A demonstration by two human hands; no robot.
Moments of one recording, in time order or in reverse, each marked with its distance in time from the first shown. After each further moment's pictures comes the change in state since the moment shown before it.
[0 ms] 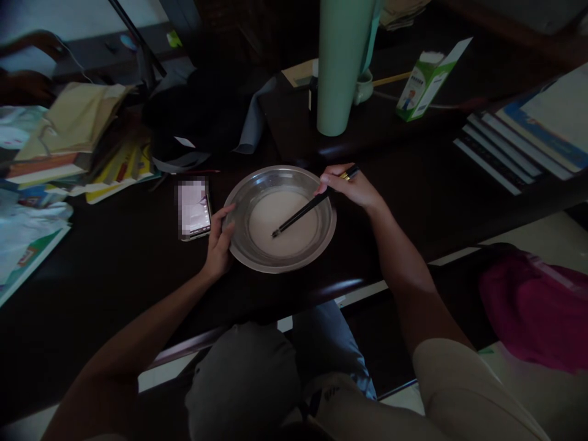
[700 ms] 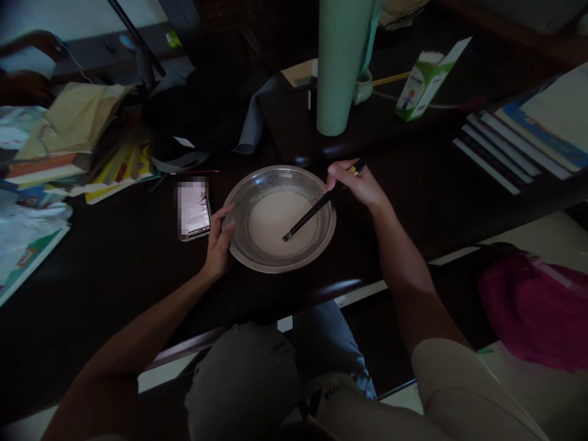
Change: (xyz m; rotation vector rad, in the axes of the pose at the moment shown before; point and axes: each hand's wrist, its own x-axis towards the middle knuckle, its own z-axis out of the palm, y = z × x) left_hand 0.000 0.001 -0.001 0.034 0.004 0.024; right_hand 0.000 0.002 -0.004 0.013 0.080 0.012
